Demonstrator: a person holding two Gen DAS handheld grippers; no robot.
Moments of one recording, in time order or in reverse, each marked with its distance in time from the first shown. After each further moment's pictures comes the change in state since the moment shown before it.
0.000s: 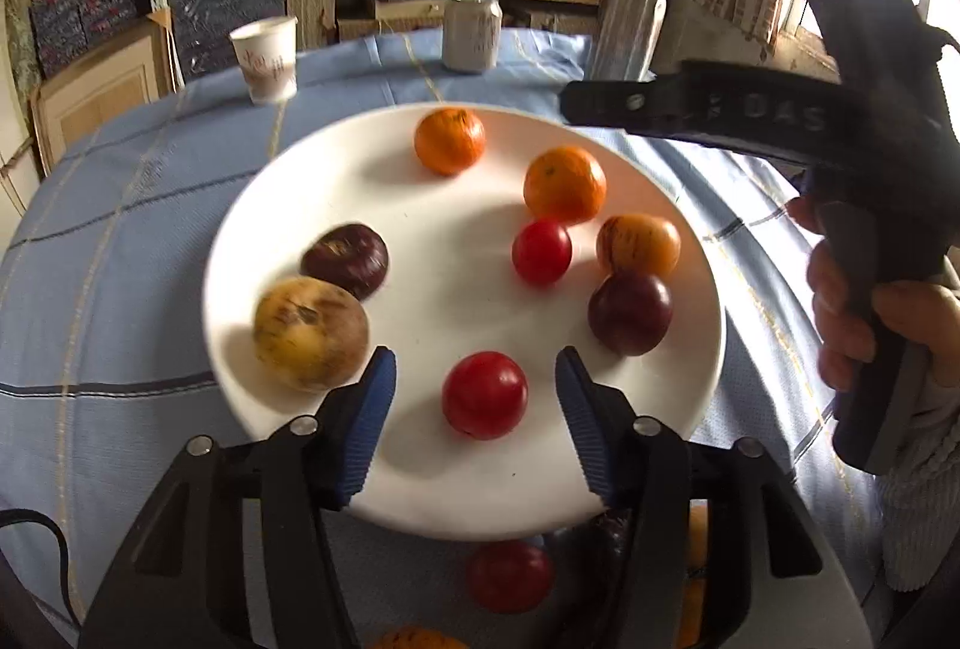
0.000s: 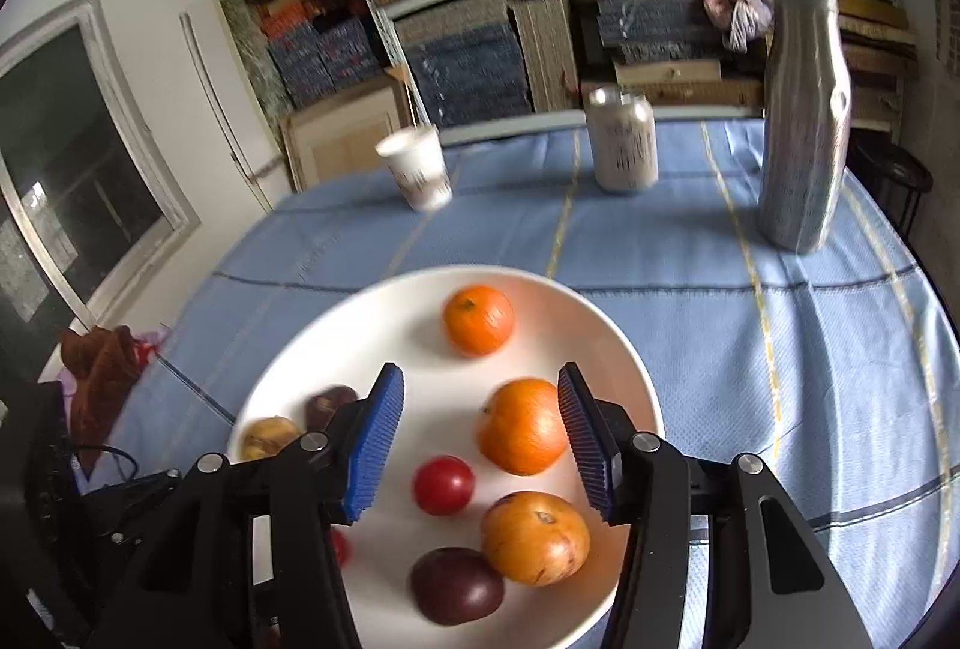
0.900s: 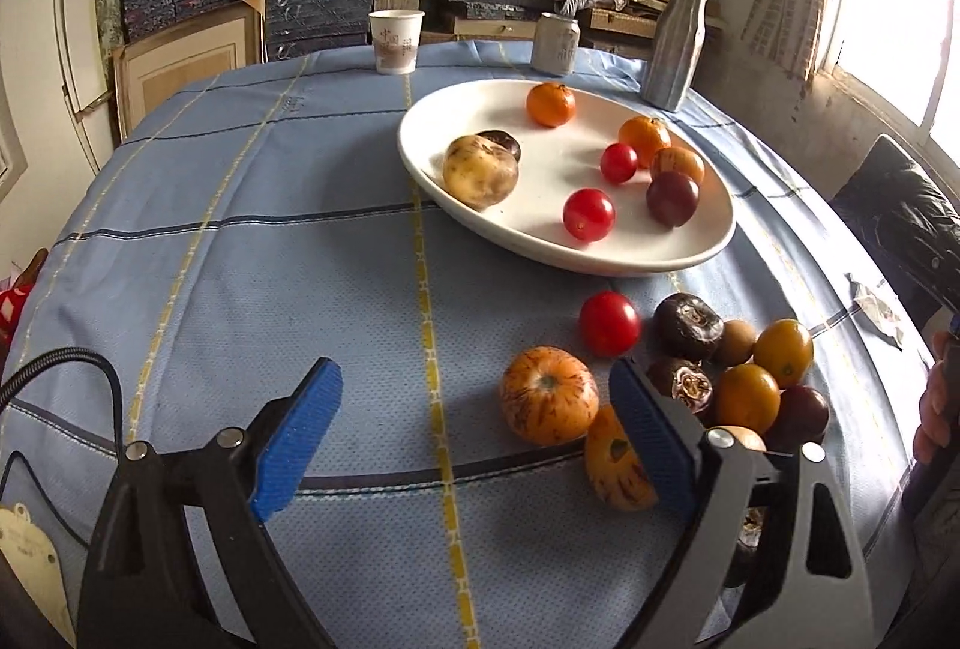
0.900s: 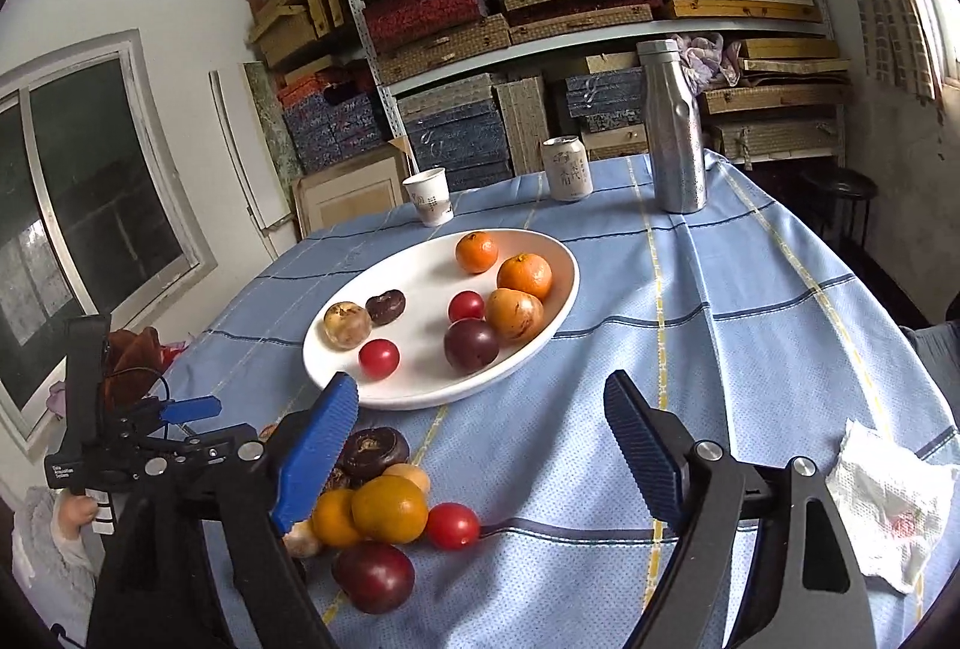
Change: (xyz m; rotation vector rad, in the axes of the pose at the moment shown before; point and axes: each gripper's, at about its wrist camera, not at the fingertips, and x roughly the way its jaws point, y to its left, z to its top) left arm -0.078 0.037 -0.100 -0.098 -0.053 0.114; right arm -0.143 0.006 -0.137 0.008 -0.203 -0.048
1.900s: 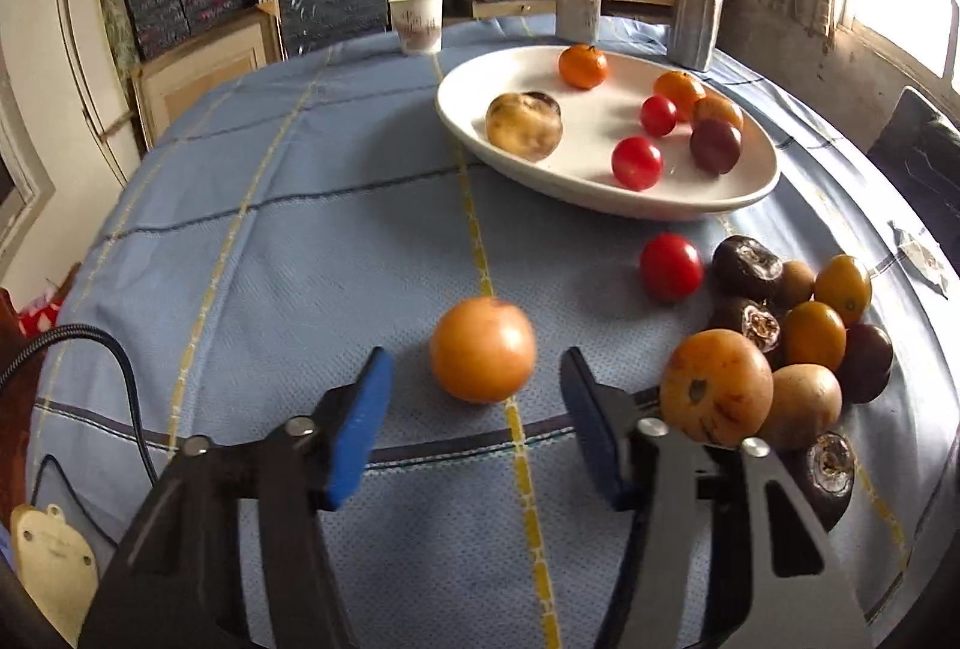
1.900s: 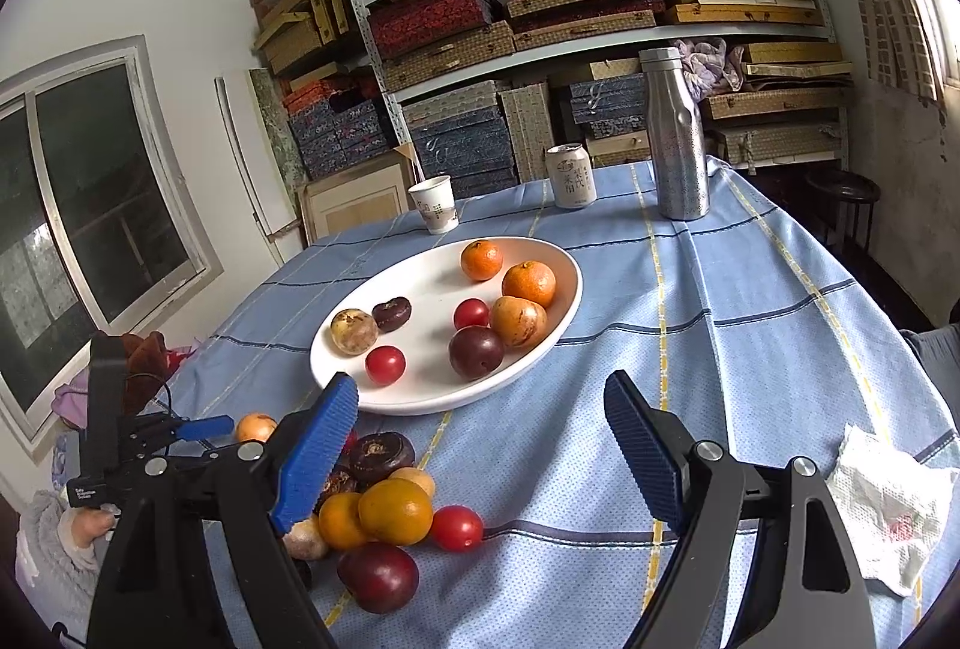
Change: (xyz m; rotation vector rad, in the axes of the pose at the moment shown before) left arm 0.004 0.011 -0.015 0.051 0.037 0.096; right arm -0.005 -0.002 -0.001 0.007 -0.014 0.014
